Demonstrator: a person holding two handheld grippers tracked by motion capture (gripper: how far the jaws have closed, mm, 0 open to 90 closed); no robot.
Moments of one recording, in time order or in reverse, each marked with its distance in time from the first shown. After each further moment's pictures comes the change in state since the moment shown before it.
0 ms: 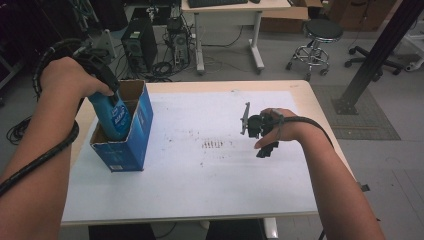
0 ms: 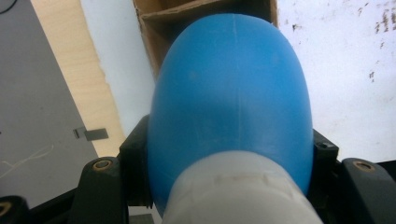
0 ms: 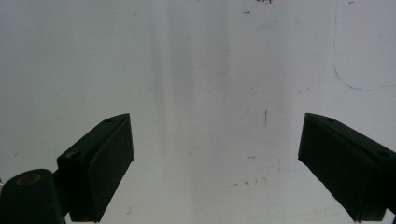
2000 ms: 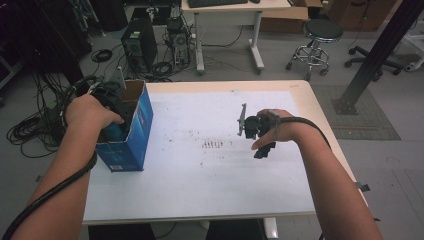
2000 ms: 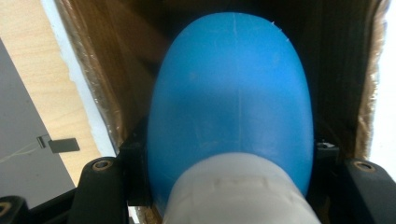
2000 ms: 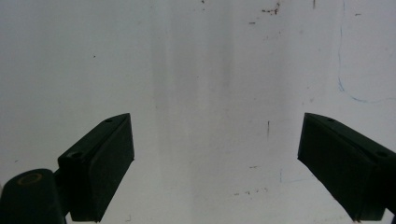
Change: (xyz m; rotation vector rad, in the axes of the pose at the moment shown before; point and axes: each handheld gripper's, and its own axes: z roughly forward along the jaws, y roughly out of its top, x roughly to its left) left arm -0.005 -0.005 0.093 0.027 0.010 -0.030; right arm 0.001 0.008 0.004 0.004 0.008 -0.020
